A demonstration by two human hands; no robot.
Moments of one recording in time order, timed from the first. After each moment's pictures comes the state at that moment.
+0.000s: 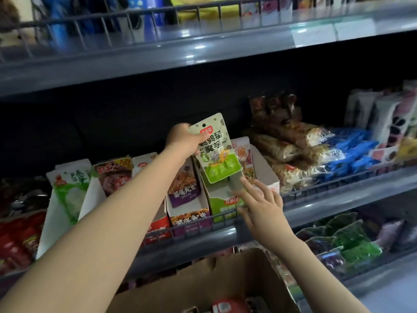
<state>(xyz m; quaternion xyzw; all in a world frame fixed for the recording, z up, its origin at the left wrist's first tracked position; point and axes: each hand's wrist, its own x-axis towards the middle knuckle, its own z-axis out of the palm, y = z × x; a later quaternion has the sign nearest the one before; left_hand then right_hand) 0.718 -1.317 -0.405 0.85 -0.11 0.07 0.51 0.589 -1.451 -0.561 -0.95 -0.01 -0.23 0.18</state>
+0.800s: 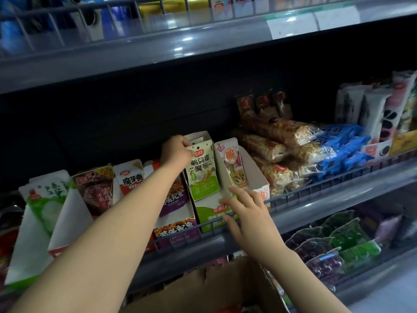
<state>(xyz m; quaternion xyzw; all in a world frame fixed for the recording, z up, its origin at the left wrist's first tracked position) 0.765 -1.340 -0.448 0.91 -0.13 0.14 0.37 0.598 -1.455 -0.575 -0.92 -0.02 -0.32 0.24</state>
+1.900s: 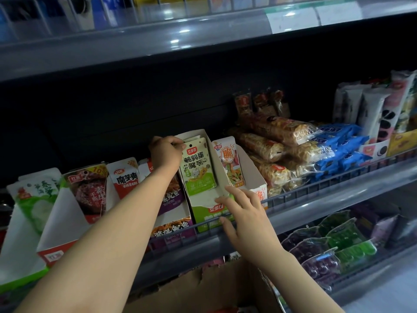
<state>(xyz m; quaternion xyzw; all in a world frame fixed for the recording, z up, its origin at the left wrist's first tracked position) 0.785 -1.335 -0.466 0.87 -0.10 0.21 0.44 0.594 -1.452 -0.573 -0.92 -0.02 -0.31 0.23</state>
